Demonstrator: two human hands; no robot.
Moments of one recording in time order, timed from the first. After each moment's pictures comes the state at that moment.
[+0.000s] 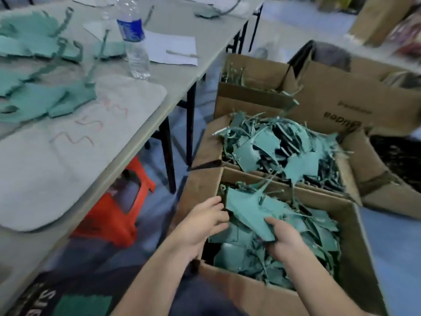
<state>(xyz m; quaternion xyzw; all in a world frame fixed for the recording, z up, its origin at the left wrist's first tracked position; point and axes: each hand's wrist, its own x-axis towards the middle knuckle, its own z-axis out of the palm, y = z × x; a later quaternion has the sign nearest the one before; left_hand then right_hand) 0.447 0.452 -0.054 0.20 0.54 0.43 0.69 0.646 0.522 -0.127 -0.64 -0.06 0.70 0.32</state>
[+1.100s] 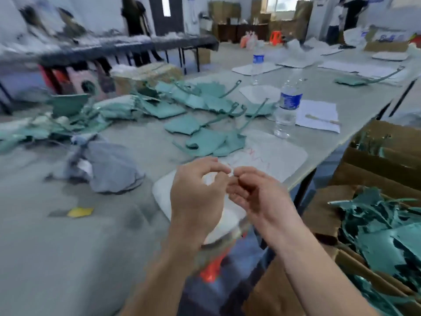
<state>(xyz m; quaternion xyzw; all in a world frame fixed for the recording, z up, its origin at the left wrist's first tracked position) 0.258 0.389 0.078 0.29 0.77 0.57 0.00 0.336 0.492 0.064 -0.23 -0.39 0.85 0.25</state>
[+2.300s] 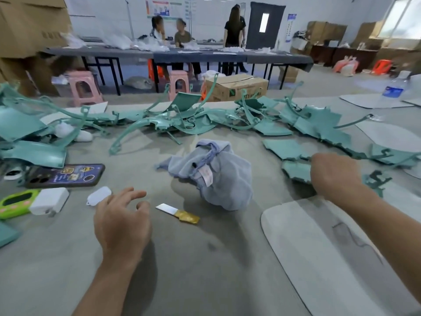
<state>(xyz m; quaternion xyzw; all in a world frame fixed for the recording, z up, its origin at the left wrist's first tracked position) 0.052 0.129 0.006 -0.09 0.89 0.38 -0.24 0.080 0.527 0.078 -0.28 -0.94 -0.18 0.09</state>
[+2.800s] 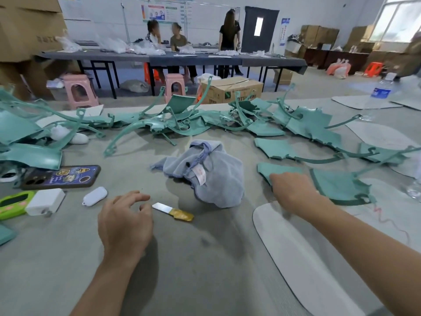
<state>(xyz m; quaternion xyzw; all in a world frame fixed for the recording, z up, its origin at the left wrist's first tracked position) 0.058 0.135 0.003 -0.05 0.89 0.38 -0.24 0.078 0.481 0.045 -0.14 -0.98 -0.16 -0.01</state>
